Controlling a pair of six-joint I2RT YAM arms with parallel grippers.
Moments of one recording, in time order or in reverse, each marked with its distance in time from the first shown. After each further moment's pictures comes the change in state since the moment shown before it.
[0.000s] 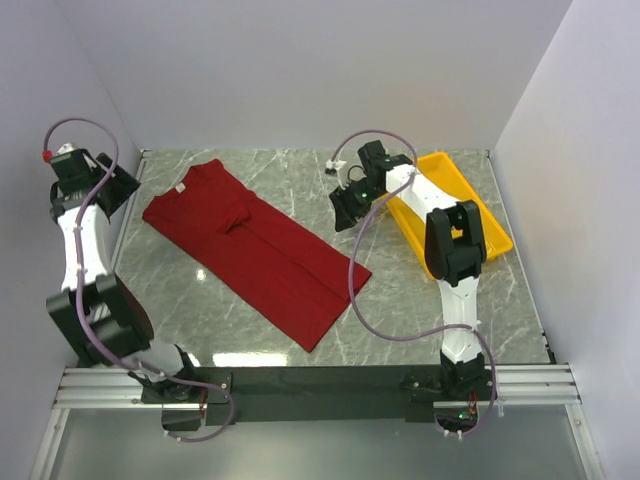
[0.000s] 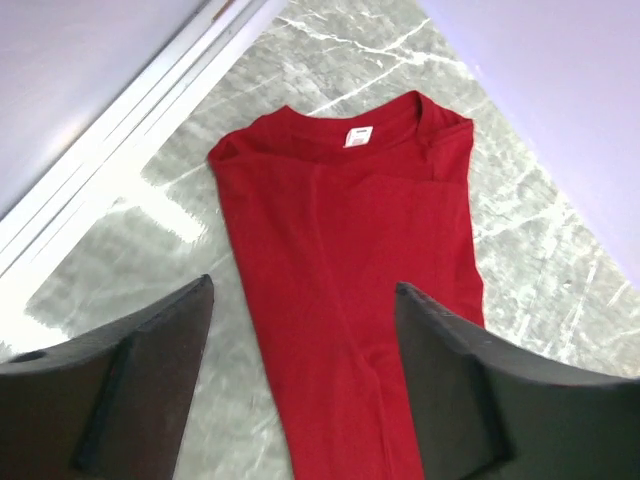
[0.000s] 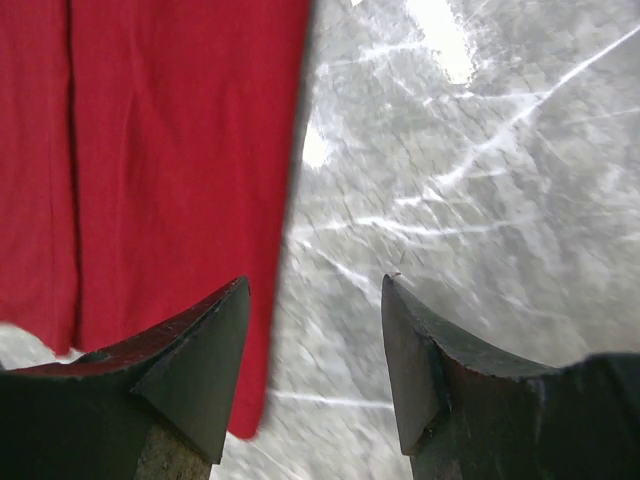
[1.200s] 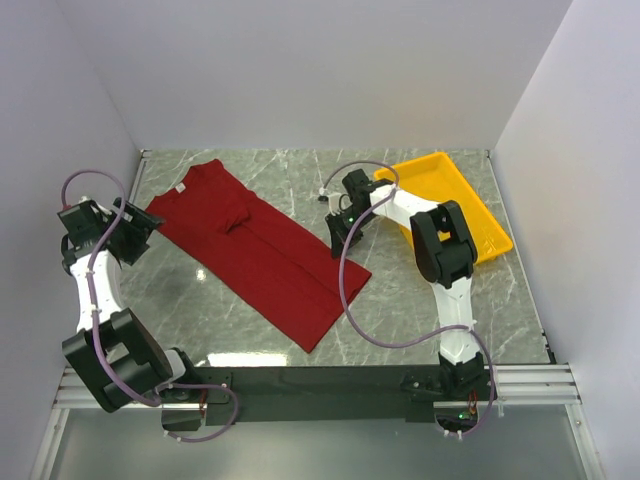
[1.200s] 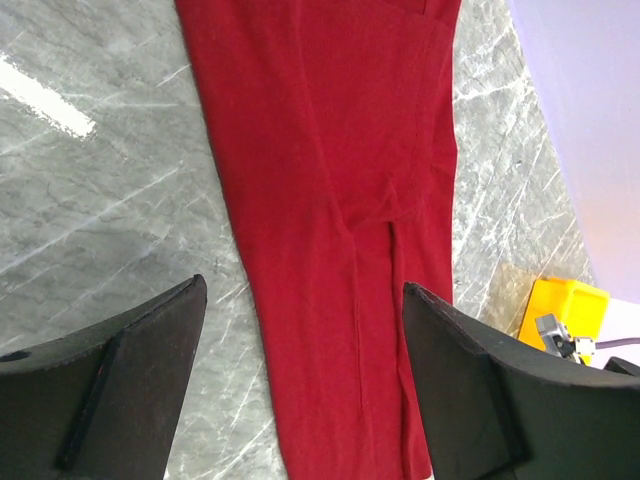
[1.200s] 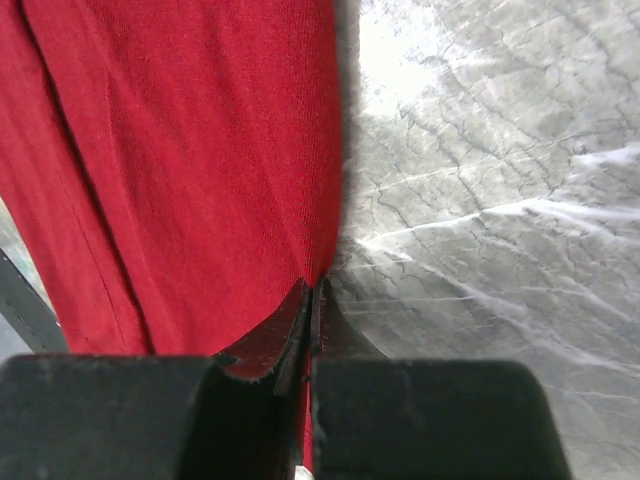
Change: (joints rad) left arm 0.098 -0.284 -0.429 0.031 0.298 -0.093; right arm 0.089 0.033 -0.189 0.089 0.044 0.306
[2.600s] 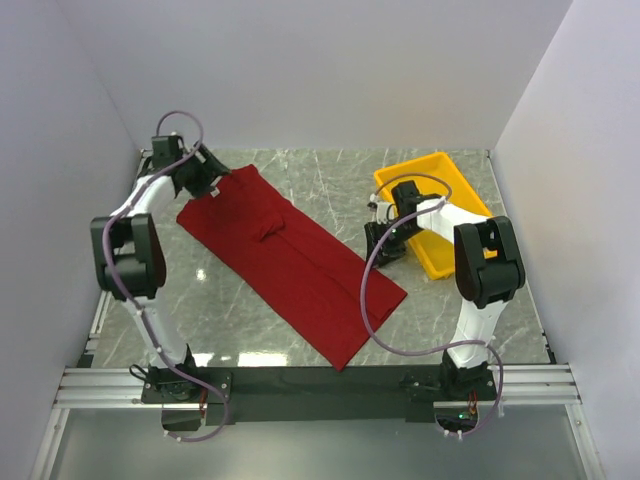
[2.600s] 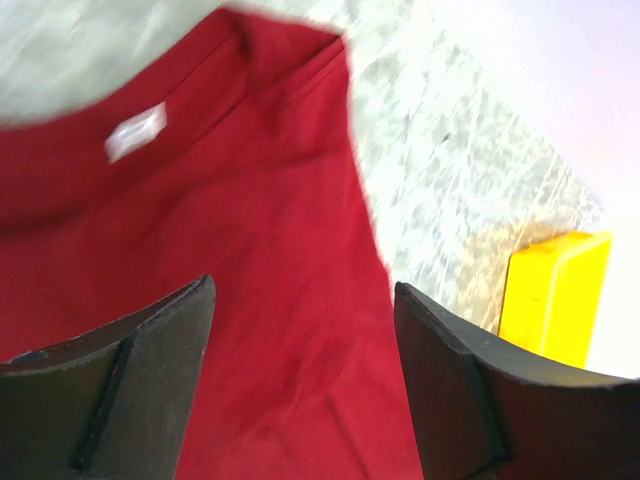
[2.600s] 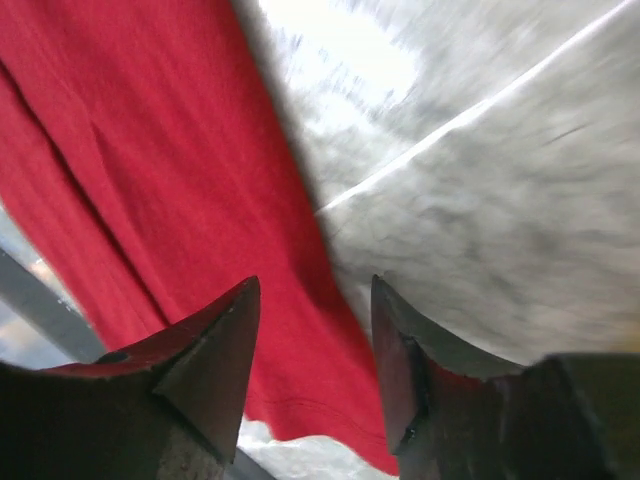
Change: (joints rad) left arm -0.457 0.649 0.528 0.166 -0.076 -0.111; right arm -0.208 -0.316 -0.428 0.081 0.059 0.121
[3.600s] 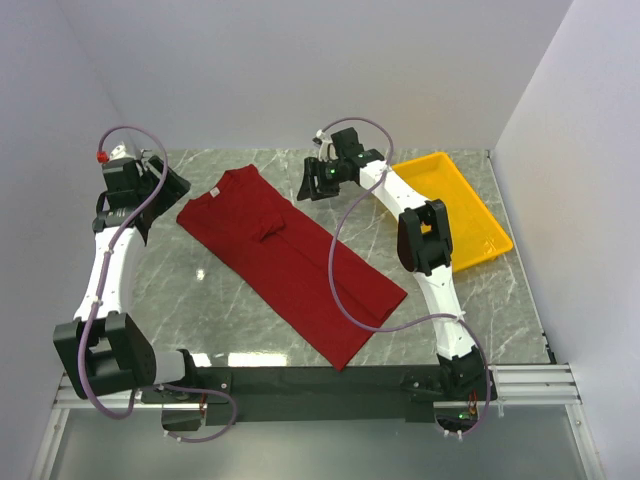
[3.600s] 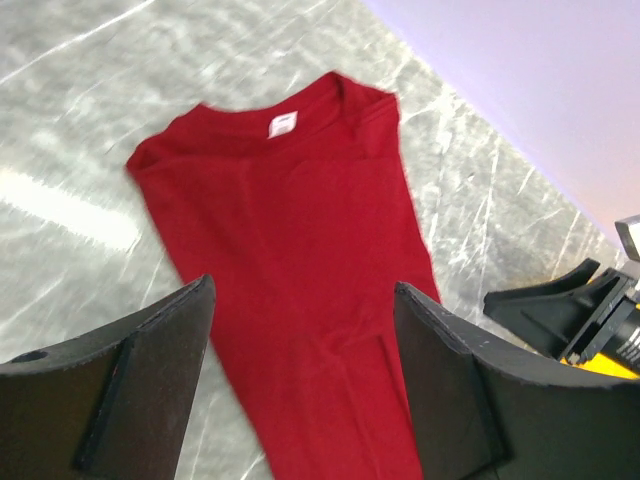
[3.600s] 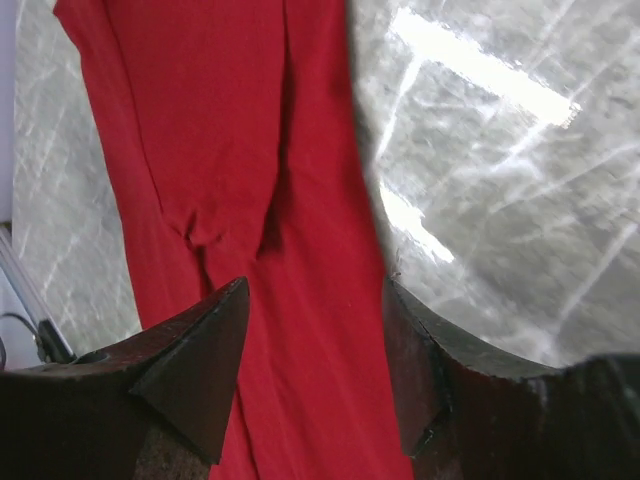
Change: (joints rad) left arm 0.081 -0.580 -0.317 -0.071 -0.219 0.104; right arm 0.189 0.587 1.037 0.049 -0.054 0.339
